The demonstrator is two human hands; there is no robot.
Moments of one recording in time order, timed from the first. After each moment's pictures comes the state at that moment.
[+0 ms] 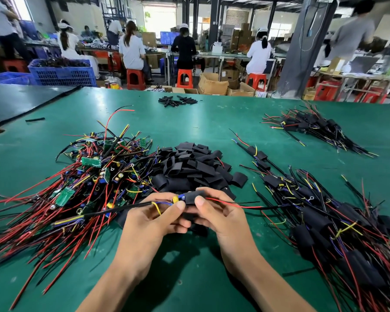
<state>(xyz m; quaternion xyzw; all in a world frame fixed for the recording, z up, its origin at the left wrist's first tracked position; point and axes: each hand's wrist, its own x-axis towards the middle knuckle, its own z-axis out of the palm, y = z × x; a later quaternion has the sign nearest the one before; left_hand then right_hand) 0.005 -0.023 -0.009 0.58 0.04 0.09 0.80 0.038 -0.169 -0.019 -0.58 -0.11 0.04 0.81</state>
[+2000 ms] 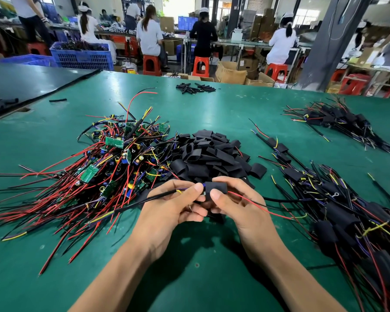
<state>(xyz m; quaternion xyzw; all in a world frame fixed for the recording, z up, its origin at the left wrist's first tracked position) 0.003 -0.015 -0.003 0.56 0.06 0.03 0.83 0.038 -0.178 -0.023 -0.66 -0.16 0.03 0.74</state>
